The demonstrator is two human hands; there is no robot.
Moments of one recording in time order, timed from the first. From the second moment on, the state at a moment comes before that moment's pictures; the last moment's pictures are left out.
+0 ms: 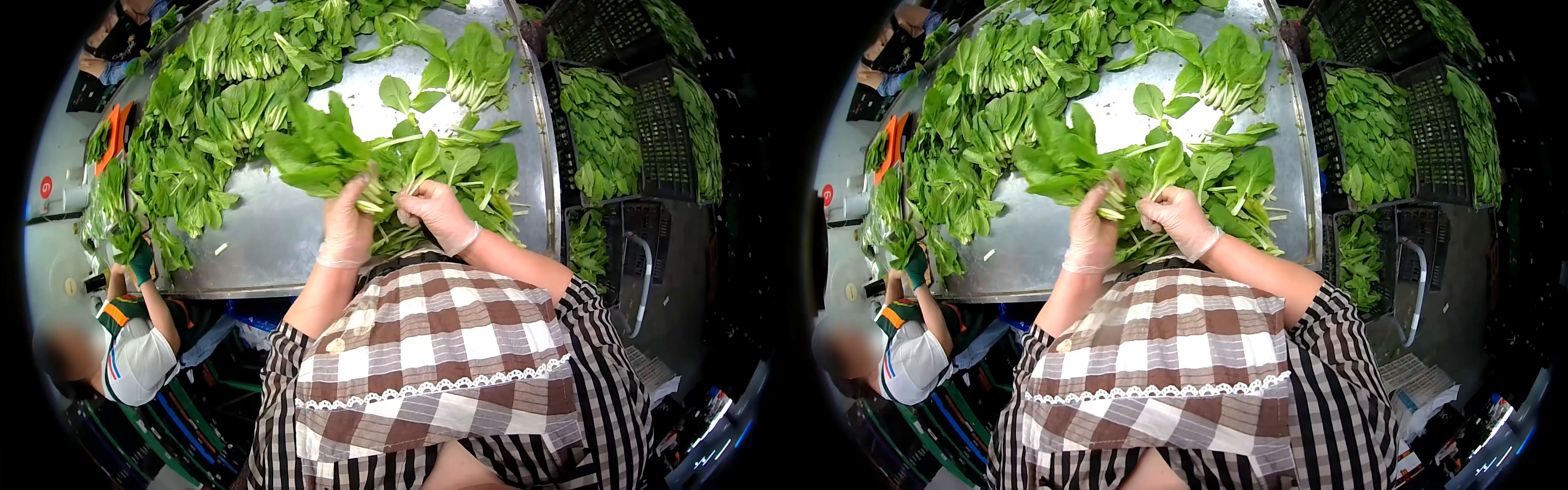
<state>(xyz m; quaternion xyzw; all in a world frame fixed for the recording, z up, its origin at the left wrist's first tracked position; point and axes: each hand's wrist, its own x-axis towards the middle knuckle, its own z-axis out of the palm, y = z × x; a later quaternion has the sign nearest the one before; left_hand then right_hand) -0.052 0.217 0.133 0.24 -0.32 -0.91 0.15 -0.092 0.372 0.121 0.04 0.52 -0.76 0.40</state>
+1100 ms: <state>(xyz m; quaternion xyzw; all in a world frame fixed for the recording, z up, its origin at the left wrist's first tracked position) 0.063 0.048 0.119 0.32 -0.84 -0.20 0.39 -0.245 0.457 0.099 0.19 0.74 -0.62 0.15</state>
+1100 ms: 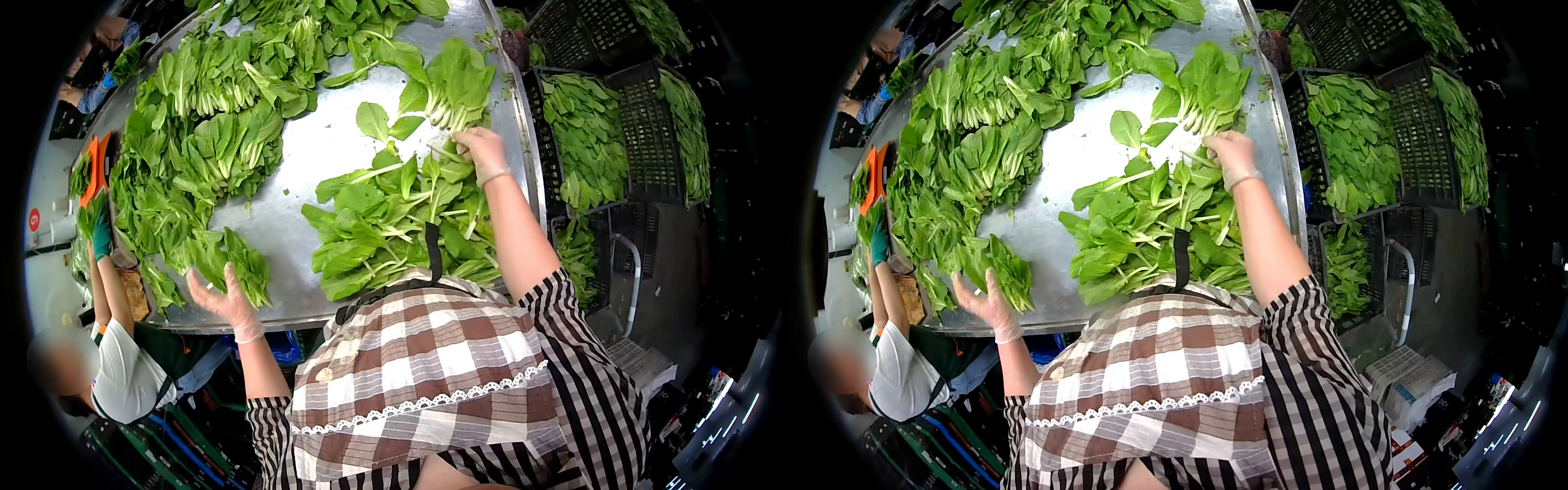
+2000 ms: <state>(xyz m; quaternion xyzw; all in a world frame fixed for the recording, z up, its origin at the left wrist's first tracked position) -0.049 0.221 0.157 0.12 -0.88 -0.43 -0.18 -0.108 0.412 0.127 0.00 0.63 -0.75 0.23</state>
